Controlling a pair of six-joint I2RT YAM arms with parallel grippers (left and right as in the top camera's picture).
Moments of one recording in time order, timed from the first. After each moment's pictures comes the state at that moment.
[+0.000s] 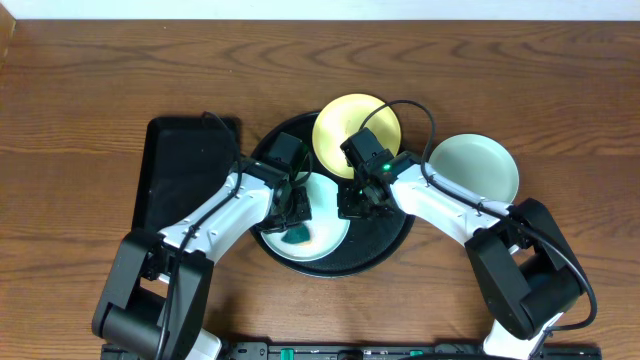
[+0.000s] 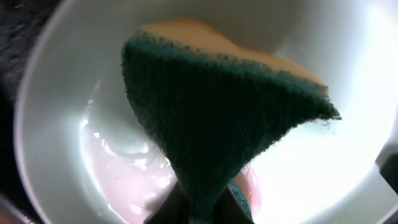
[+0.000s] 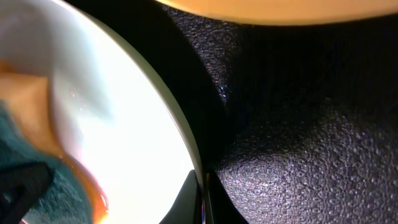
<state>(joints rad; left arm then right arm) -0.43 1.69 0.96 -0.75 0.11 -0.66 0.62 1.89 1.14 -0.59 -0.26 0.64</state>
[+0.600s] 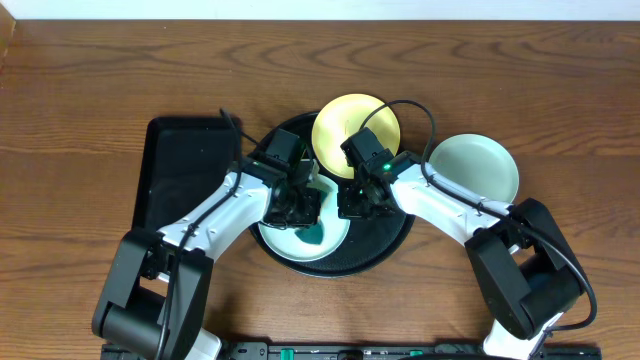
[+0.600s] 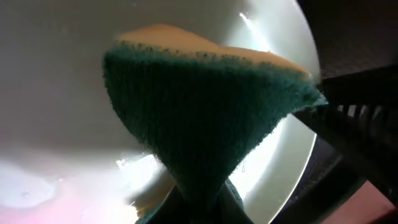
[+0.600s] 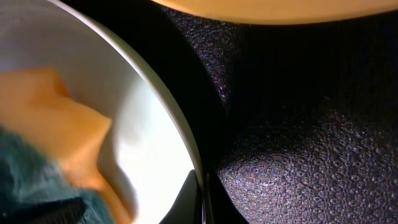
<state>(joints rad) -0.42 1.69 0.95 -0.66 0.36 -0.32 0.62 1.89 1.14 -0.59 -0.27 0.64</state>
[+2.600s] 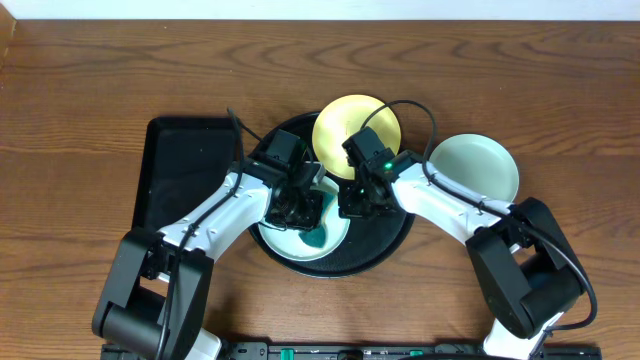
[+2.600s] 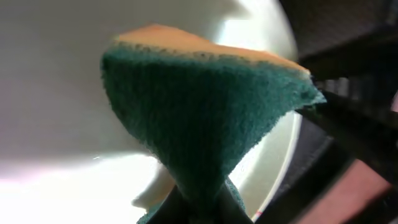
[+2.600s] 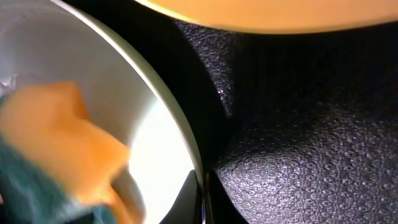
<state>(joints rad) -0.42 1.69 0.95 -0.67 0.38 -0.25 0.61 1.89 1.15 -0.59 -0.28 0.64</state>
